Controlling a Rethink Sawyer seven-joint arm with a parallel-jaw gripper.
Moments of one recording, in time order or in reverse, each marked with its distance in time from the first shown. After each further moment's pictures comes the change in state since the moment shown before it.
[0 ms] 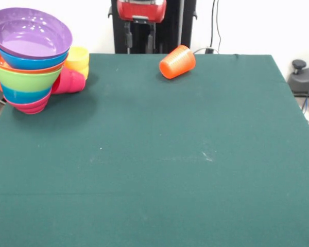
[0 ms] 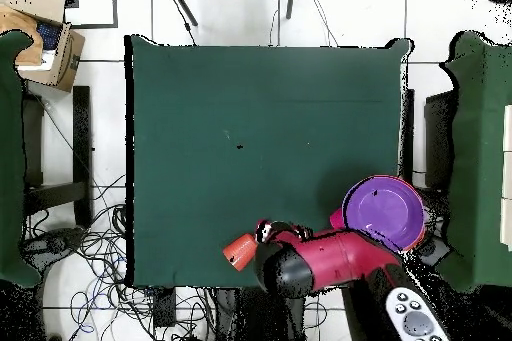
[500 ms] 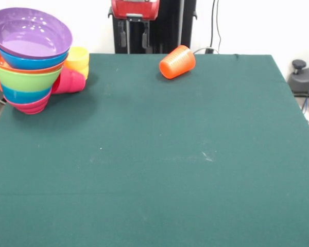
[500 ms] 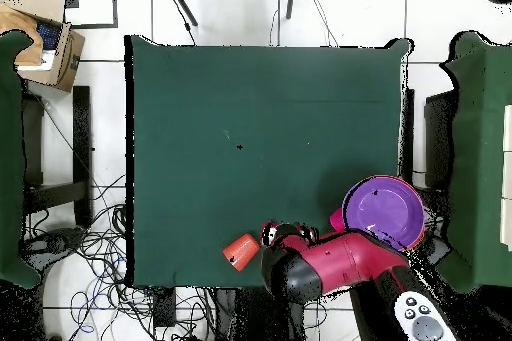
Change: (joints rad) arm -0.053 -0.016 0.061 0.014 -0.100 0.000 0.000
